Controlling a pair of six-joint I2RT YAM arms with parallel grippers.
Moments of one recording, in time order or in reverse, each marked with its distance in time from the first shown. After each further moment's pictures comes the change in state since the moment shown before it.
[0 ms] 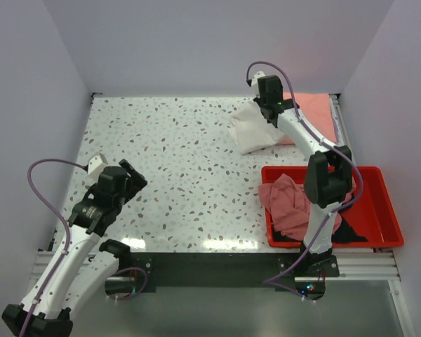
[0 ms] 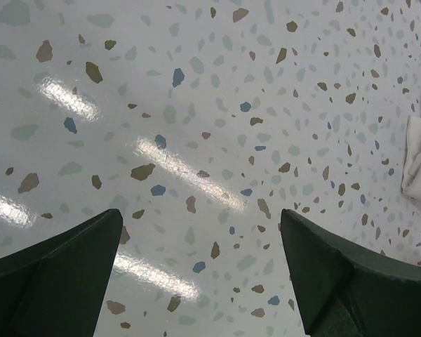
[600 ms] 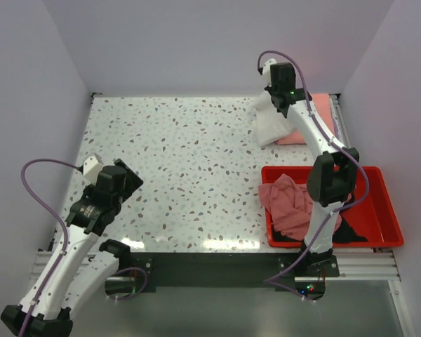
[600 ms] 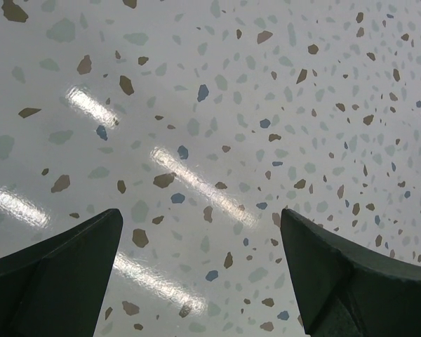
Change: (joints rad) left arm 0.000 0.006 0.038 -0.074 -0.091 -0.023; right arm -0.073 0.002 0.164 -0.100 0.011 -0.071
